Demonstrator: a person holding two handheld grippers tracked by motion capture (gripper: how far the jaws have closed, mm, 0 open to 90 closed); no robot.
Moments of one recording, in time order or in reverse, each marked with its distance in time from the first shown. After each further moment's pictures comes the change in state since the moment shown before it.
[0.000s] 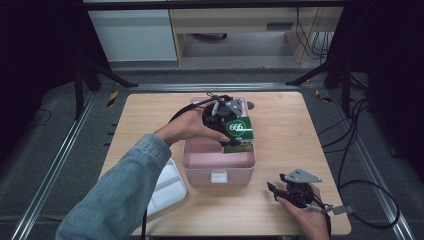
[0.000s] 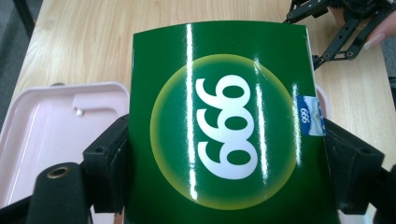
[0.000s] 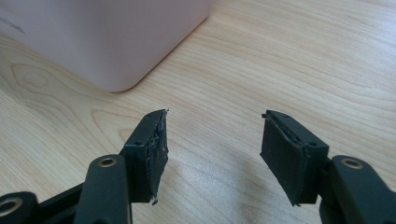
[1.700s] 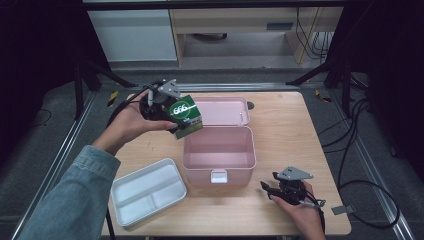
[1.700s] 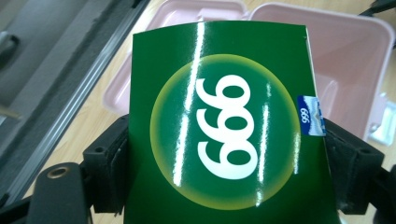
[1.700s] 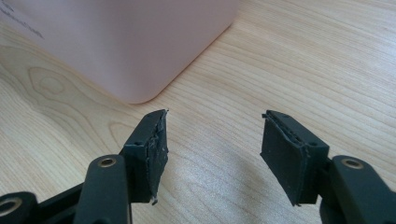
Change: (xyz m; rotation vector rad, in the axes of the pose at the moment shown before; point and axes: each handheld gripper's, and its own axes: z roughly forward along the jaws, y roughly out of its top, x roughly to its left) left arm -0.009 -0.085 -0.114 -0.004 0.291 -0.261; right arm 0.010 0.010 0.013 0.011 0.047 -0.035
